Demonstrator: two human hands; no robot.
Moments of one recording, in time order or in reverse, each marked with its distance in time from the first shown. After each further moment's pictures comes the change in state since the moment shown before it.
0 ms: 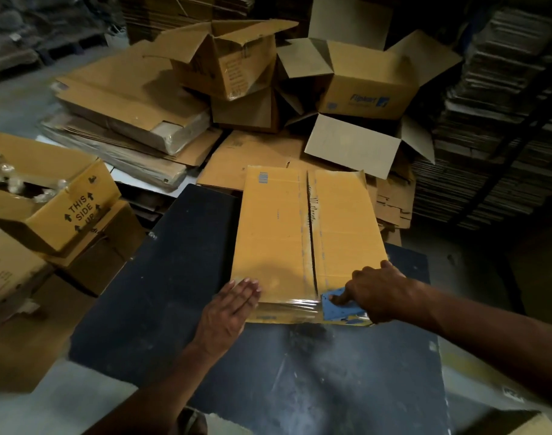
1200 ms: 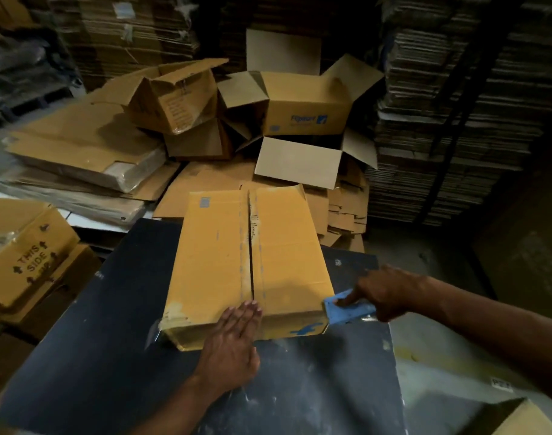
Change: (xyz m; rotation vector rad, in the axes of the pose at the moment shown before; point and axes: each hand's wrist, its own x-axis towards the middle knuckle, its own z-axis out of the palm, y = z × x) left_hand 0.077 0.136 0.000 -0.086 -0.564 -0.159; right_hand -0.057 0.120 0.110 0.170 0.053 0.000
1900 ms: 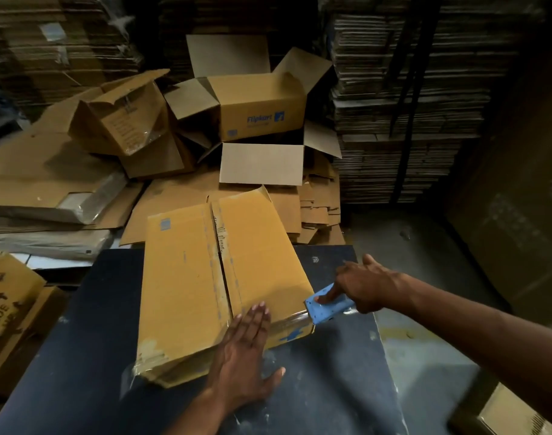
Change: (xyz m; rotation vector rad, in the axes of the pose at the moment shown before) left_hand 0.043 0.046 0.002 0.012 -0.126 0.099; right_hand 0.005 0.021 0.032 0.063 0.130 0.093
